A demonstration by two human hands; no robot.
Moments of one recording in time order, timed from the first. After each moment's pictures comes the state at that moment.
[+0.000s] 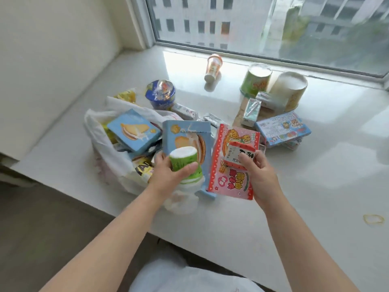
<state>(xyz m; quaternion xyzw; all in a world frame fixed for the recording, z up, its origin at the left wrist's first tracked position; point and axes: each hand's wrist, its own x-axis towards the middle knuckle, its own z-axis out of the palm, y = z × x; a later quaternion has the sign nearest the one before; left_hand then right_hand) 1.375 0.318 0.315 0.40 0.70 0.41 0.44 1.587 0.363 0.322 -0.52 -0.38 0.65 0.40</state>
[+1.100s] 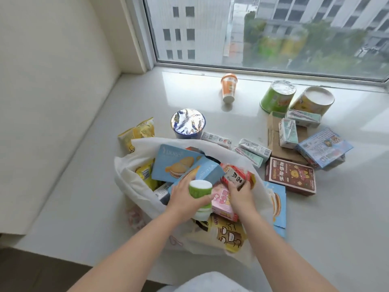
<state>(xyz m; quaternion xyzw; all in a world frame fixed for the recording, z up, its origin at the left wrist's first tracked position) 1.182 0.407 0.266 0.54 0.70 0.16 0.44 1.341 0.427 0.256 -0.78 -0.36 0.47 0.22</state>
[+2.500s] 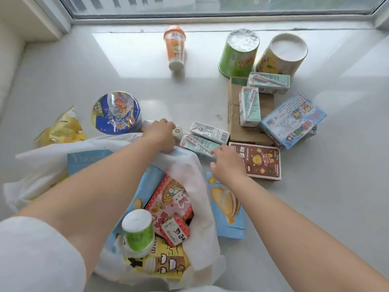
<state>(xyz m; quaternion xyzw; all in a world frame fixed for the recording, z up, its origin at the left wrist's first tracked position) 1.290 0.637 0.222 0.72 0.63 -0.17 0.23 1.472 0.544 0.195 -0.69 -0.68 0.24 -0.06</state>
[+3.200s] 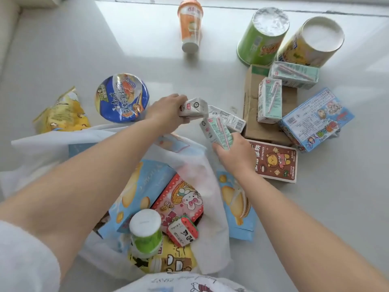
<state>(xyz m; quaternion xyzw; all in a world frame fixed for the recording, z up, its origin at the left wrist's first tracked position) 1.273 0.667 0.220 0.76 0.61 -0.01 0.24 1.457 0.568 0.187 -0.78 -0.55 0.28 0.08</state>
